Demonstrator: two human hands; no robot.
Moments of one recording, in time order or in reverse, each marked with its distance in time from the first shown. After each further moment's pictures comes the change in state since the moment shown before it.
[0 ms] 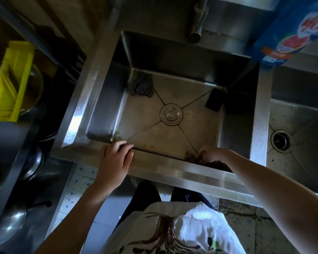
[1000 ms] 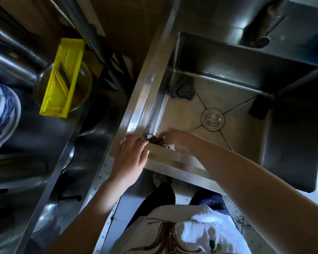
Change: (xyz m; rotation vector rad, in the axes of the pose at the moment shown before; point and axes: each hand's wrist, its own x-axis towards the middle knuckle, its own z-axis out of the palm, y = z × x) left_hand 0.002 -0.115 -0.052 -0.020 0.019 0.013; right_hand 0.050 -0.297 0.013 0.045 0.009 -0.311
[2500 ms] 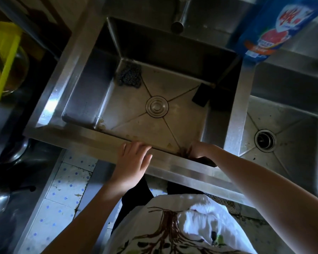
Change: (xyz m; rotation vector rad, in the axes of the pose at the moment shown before) left_hand -0.020 0.239 0.099 -0.013 -0.094 0.057; right_hand -0.163 0.296 -0.030 -0.313 -0.029 0.305
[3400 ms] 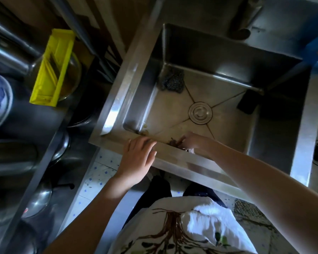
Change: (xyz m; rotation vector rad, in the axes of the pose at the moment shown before) left_hand -0.008 -0.158 -0.060 0.053 0.099 0.009; right_hand 0.042 -0.204 -0.041 0.340 0.066 -0.160
